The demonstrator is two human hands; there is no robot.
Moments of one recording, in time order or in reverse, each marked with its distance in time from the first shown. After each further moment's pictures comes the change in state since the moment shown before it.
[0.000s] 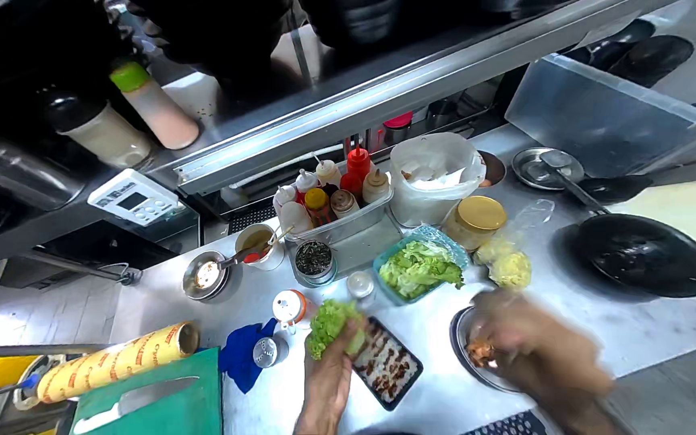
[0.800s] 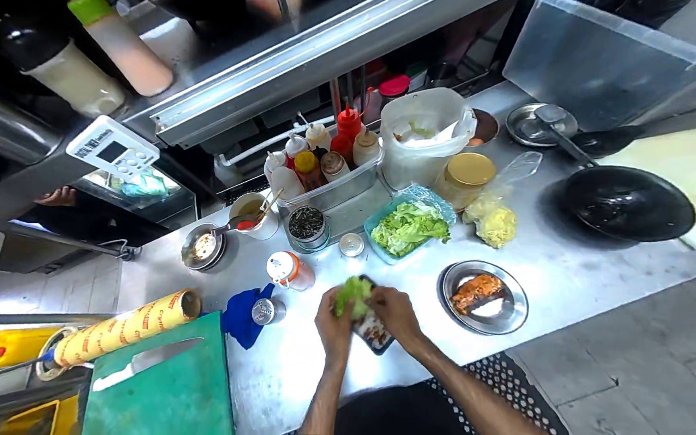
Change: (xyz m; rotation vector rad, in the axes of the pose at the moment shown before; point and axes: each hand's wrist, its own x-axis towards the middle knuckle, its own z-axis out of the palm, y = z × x) left_hand 0.039 -0.113 -0.106 1.021 0.063 0.527; right_hand -0.161 0.021 0.139 -0.035 -0.719 1.225
